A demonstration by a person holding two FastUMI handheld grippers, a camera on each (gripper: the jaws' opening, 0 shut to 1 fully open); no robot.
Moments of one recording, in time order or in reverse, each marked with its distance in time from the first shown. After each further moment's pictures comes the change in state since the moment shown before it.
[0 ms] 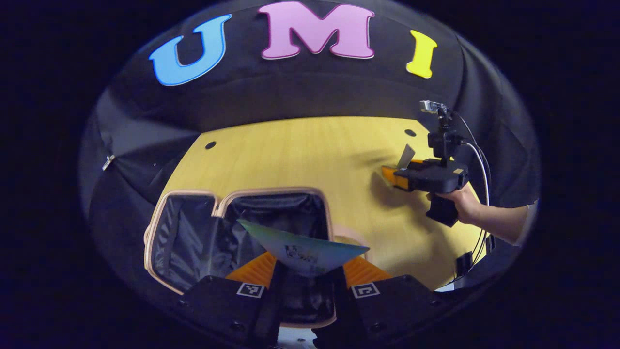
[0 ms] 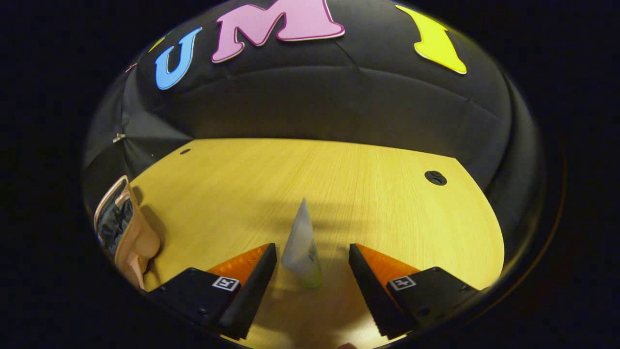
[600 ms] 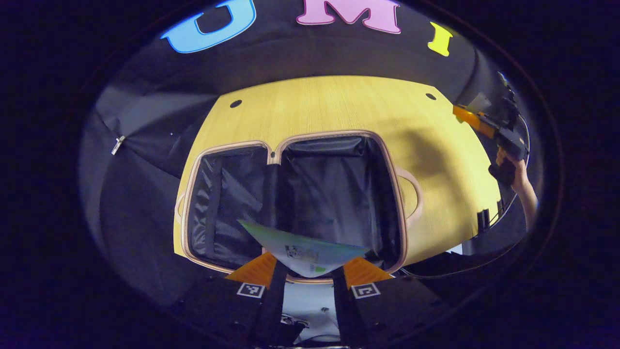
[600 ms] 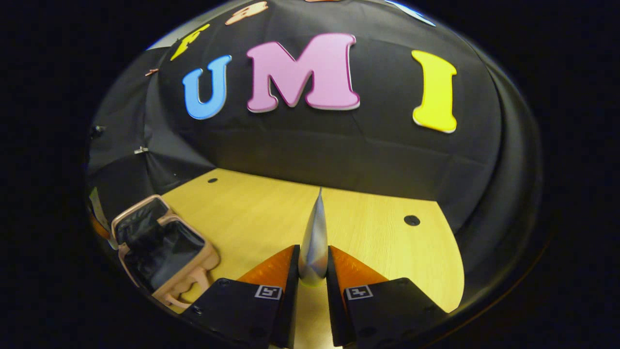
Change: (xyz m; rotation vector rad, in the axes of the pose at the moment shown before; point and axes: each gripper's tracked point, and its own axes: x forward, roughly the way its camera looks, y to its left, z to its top) left arm -0.030 0.109 -0.053 0.090 0.306 -0.003; right arm -0.185 0.046 0.103 -0.053 -0.253 0.050
